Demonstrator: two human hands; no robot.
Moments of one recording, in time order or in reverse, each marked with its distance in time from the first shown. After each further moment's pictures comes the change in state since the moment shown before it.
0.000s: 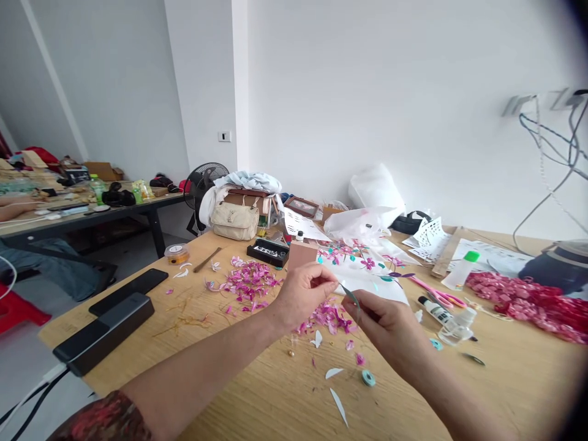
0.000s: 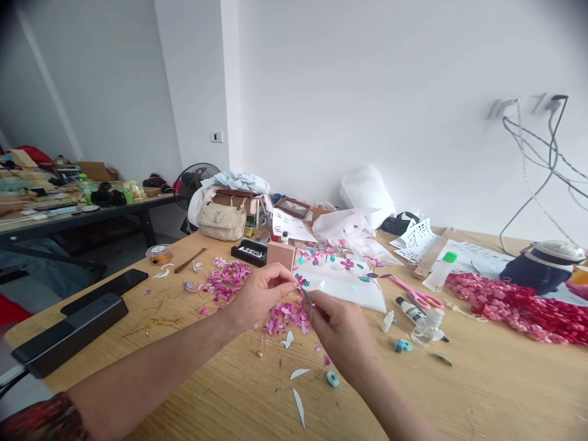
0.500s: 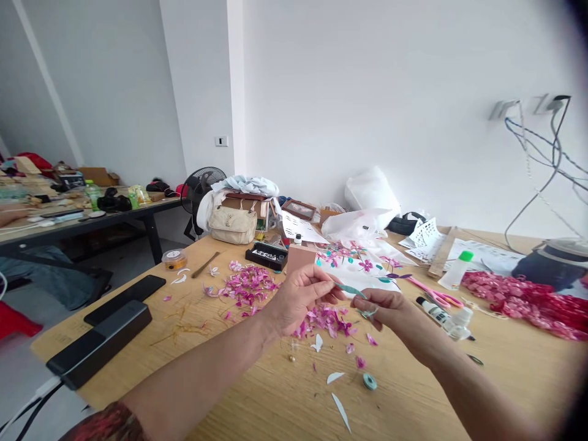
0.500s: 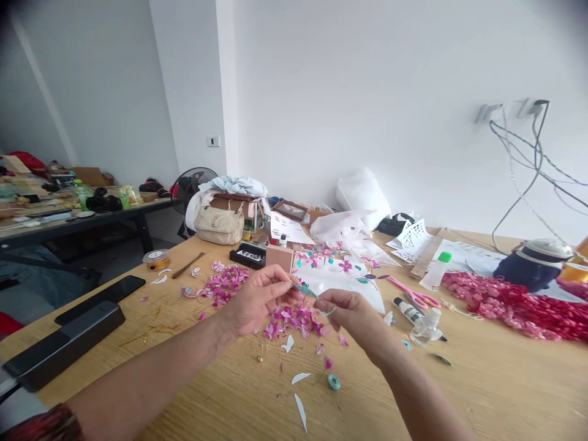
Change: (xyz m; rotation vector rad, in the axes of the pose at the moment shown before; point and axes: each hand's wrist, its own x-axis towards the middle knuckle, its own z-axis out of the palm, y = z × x) left_hand -0.004 -0.002 -0.005 -0.726 -0.159 -0.243; right_hand 0.015 0.035 -0.015 0.518 -0.161 0.296
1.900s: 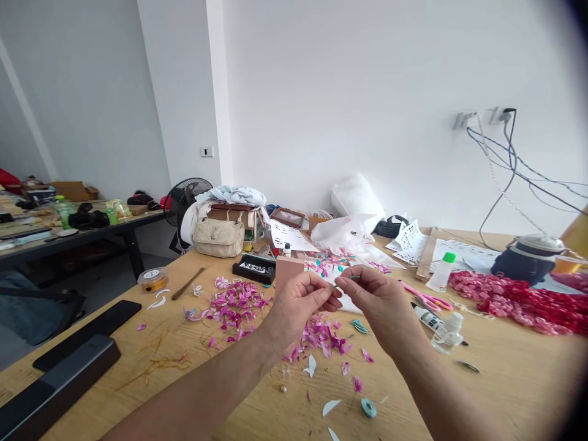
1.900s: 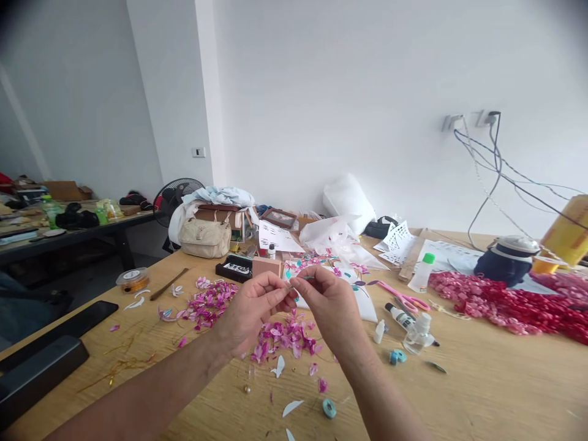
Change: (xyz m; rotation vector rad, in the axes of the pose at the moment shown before) left_hand 0.021 -0.006 0.013 0.057 0.079 0.034; right_hand 0.022 -0.034 0.019 0.100 0.398 -0.257
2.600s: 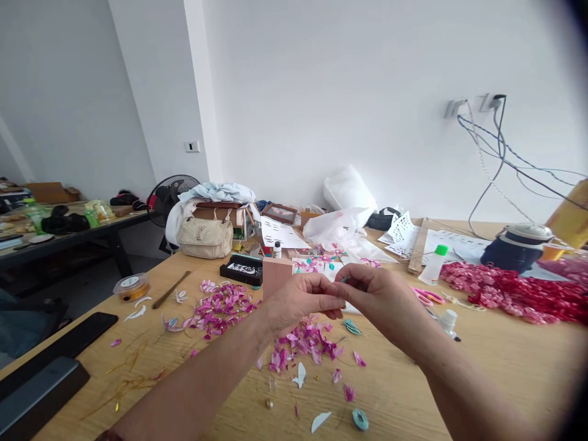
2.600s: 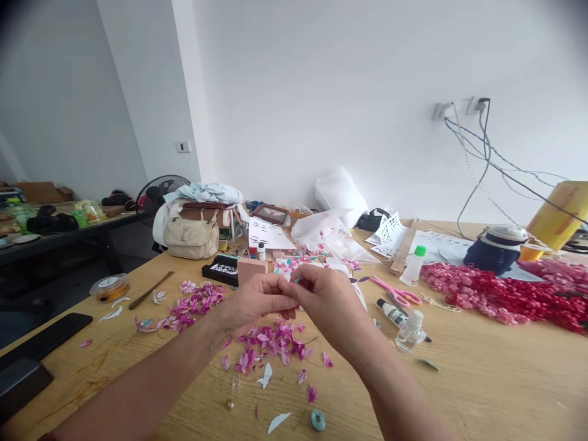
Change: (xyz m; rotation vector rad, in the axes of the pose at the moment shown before) left_hand 0.042 -0.001 0.003 0.157 -0.242 -0.249; right_hand 0.017 -0.014 -0.028 -0.608 -0.188 0.035
